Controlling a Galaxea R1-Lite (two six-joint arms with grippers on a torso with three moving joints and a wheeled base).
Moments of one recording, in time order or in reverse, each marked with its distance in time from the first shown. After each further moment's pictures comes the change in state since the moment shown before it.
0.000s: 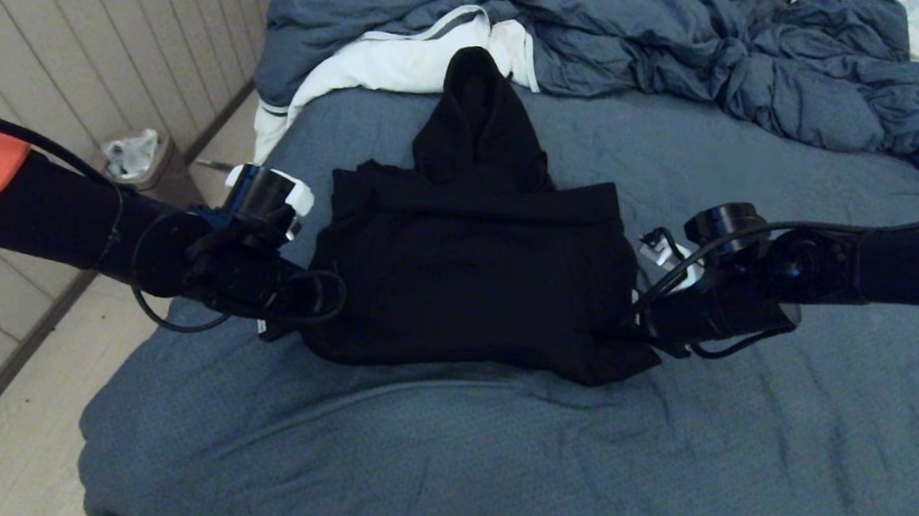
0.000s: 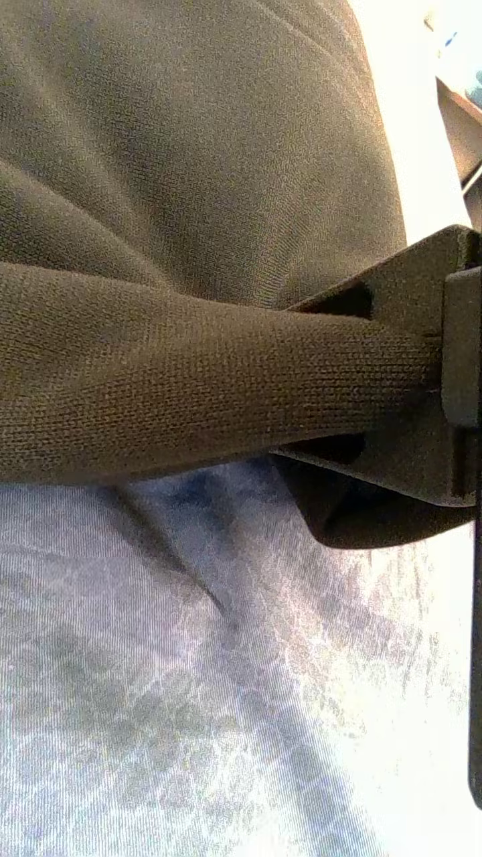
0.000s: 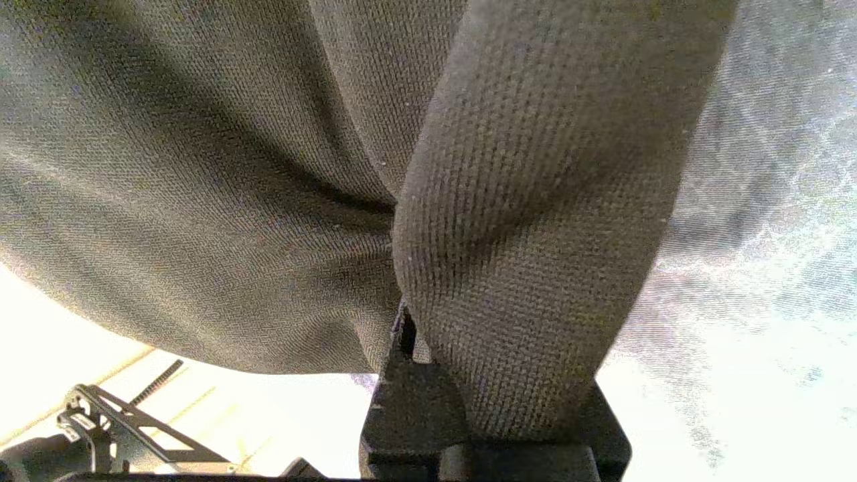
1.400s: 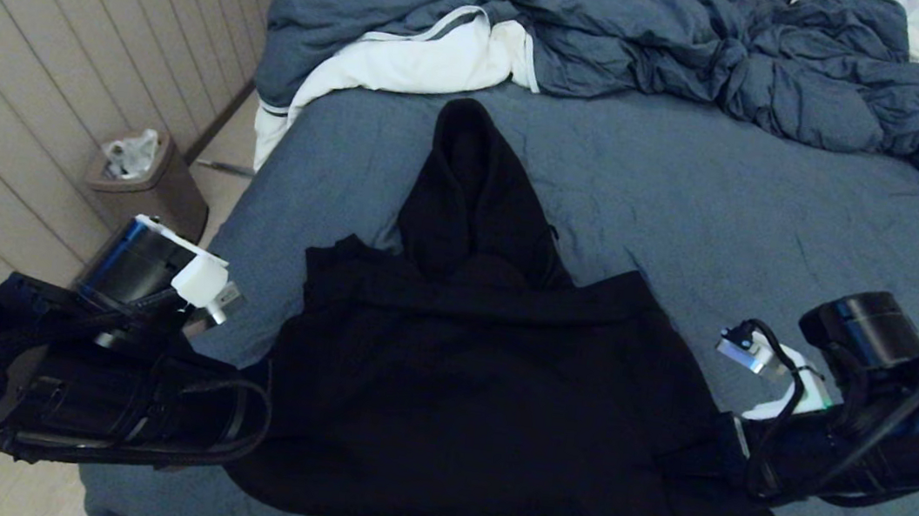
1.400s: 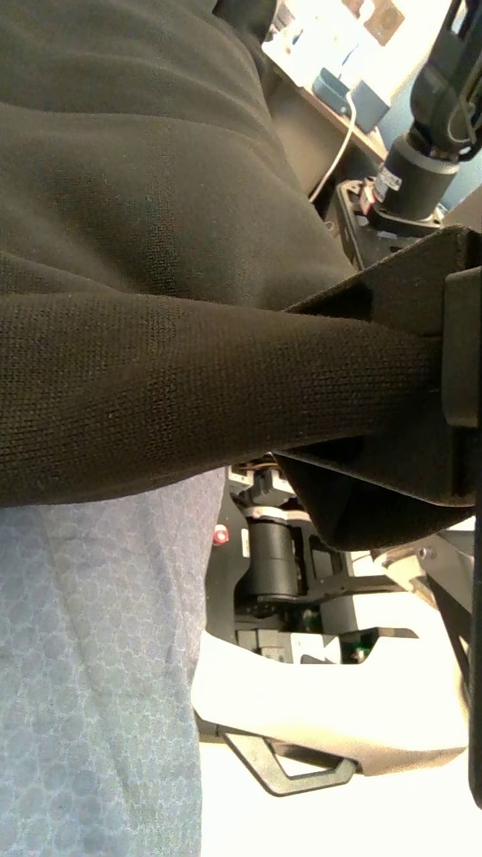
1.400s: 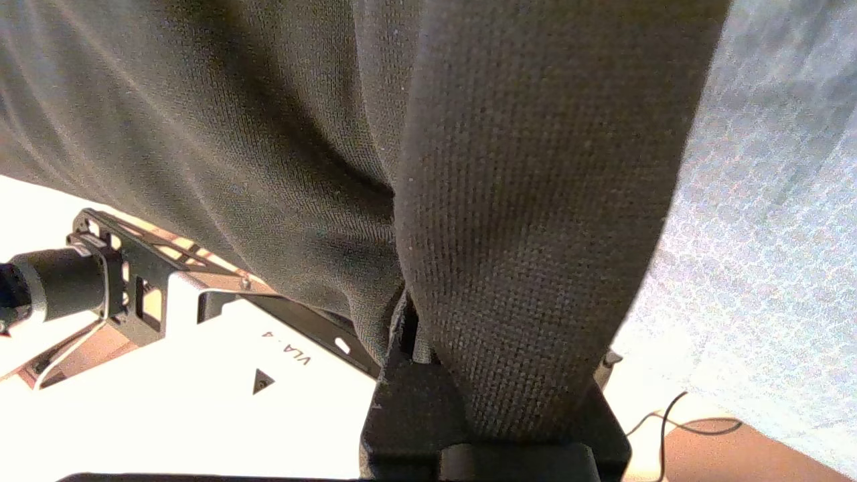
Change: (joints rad) left arm -0.167 -0.439 0.460 0.077 -0.006 -0.070; right arm -0.012 -0.491 0.678 -0.029 0.053 -0.088
